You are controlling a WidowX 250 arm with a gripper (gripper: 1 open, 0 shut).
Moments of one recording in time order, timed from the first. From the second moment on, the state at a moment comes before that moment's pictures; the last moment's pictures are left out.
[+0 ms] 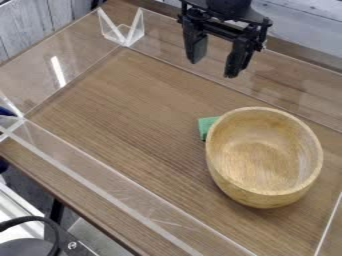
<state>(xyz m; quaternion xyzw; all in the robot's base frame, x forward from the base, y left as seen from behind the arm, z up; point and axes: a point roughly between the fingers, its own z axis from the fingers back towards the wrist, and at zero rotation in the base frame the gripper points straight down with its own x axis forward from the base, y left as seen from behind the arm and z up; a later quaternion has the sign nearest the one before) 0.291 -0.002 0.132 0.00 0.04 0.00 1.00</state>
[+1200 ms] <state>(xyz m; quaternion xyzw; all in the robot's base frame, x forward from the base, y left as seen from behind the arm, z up) 0.274 0.005 0.044 -0.01 0.09 -0.01 1.00</state>
